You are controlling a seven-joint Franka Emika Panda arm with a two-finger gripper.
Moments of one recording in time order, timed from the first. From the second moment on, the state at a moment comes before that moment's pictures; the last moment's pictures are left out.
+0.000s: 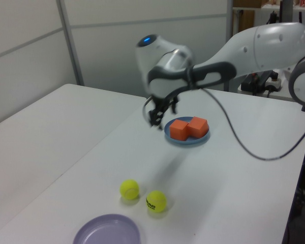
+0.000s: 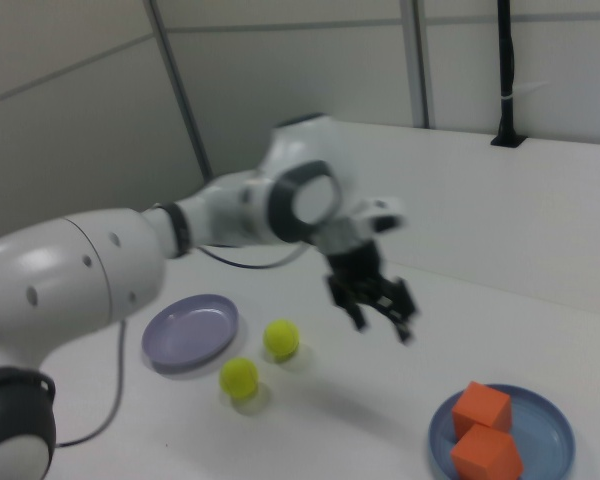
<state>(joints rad) -0.08 0.47 0.26 -1.40 -0.39 1.84 0.18</state>
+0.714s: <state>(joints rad) 0.22 0.55 0.26 -1.43 -0.40 1.95 0.19</state>
